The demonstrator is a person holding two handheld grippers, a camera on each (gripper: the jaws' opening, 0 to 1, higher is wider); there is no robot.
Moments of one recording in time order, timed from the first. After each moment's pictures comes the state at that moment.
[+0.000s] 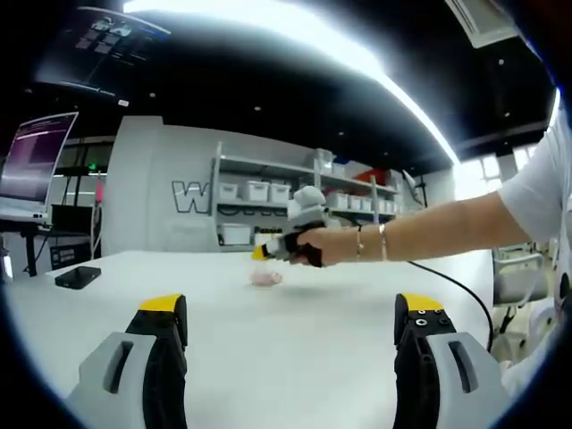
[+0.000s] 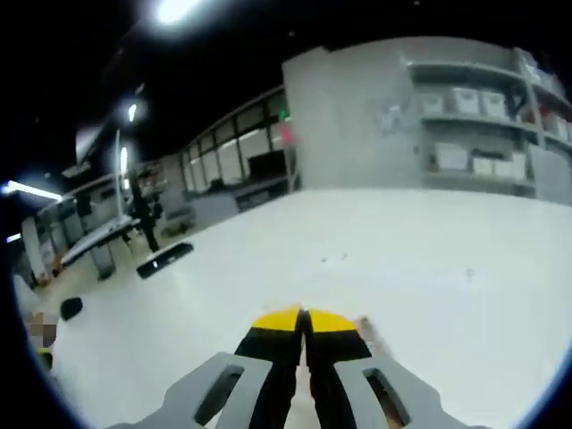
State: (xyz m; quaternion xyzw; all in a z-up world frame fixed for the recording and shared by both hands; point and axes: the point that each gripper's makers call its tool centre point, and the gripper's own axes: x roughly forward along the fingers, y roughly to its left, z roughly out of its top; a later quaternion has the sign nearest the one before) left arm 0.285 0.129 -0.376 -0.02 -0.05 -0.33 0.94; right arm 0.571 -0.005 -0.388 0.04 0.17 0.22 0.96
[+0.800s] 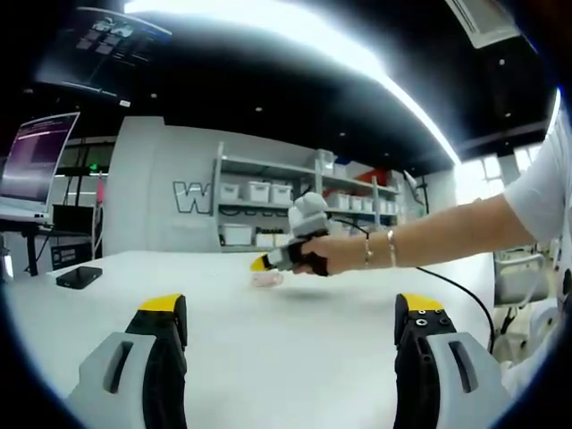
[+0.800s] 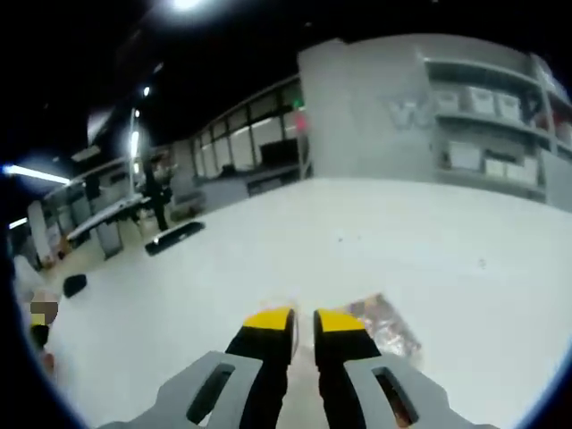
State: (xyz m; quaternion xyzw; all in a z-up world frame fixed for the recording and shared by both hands) left arm 0.286 0.129 -0.376 -0.02 -0.06 -0.33 0.94; right arm 0.554 0.007 -0.408 0.02 0.19 0.25 0.95
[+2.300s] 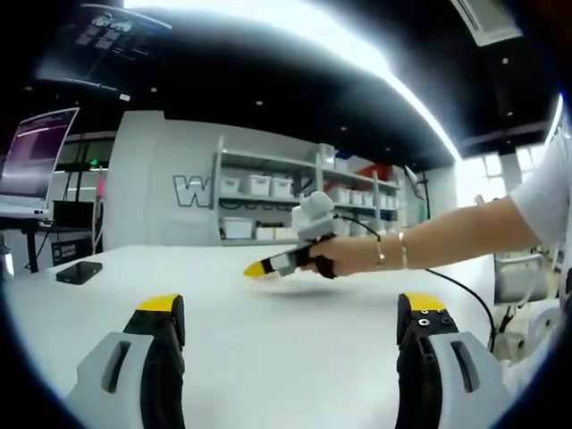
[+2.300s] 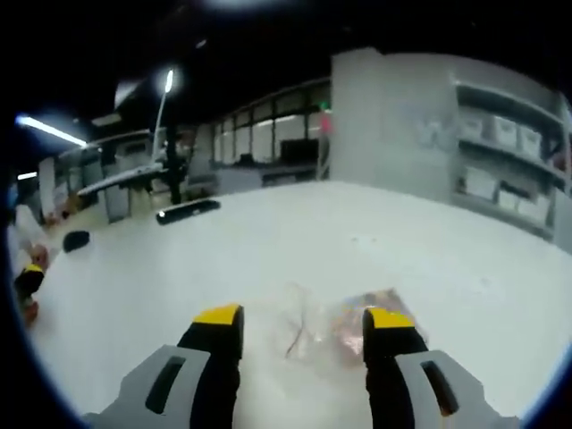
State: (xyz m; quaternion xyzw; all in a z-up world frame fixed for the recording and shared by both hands) left arm 0.288 0.129 -0.381 -0.02 -0.04 -0.33 0.94; right arm 0.540 0.013 -0.419 -0.07 0.16 0.27 0.95
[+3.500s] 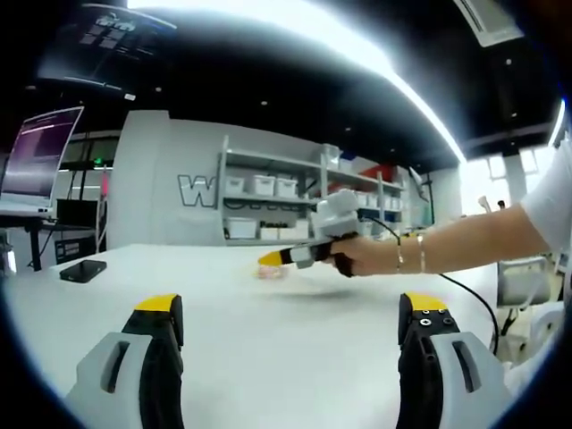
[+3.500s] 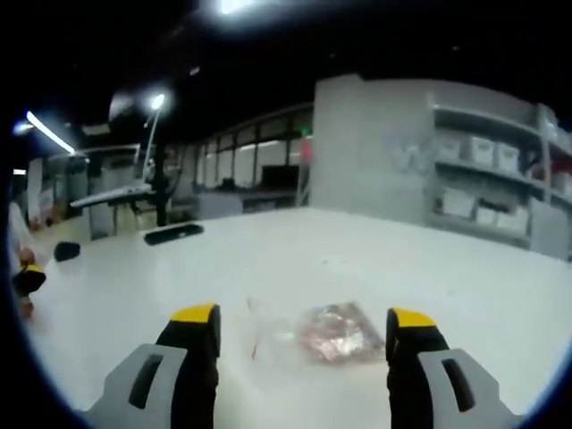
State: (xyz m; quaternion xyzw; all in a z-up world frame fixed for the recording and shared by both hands) left arm 0.288 0.133 -0.382 -0.03 -0.04 -0.32 0.95; right arm 0.527 -0.019 -0.392 -0.04 0.10 0.23 0.97
